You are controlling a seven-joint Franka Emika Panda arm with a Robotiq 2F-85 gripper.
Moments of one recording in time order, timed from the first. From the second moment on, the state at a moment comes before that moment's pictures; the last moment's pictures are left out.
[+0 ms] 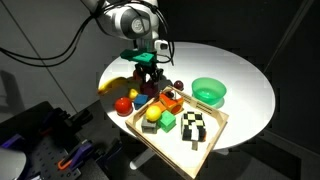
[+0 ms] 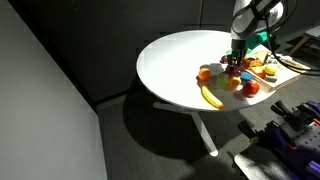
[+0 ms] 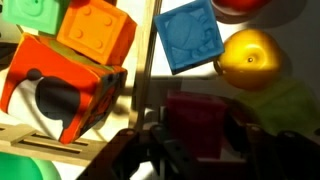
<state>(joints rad) -0.05 0.50 -0.06 -2.08 -0.10 2.43 -0.15</state>
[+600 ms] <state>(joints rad) -0.05 0.44 -0.06 -2.08 -0.10 2.43 -0.15</state>
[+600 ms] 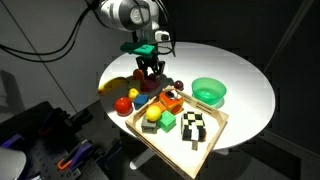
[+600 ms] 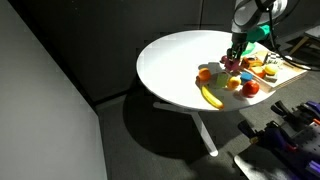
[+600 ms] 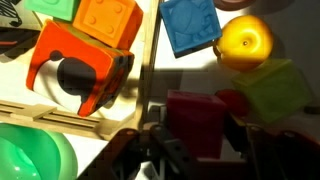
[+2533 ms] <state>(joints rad) -0.13 0.33 -0.13 -2.15 -0.10 2.43 -0.16</state>
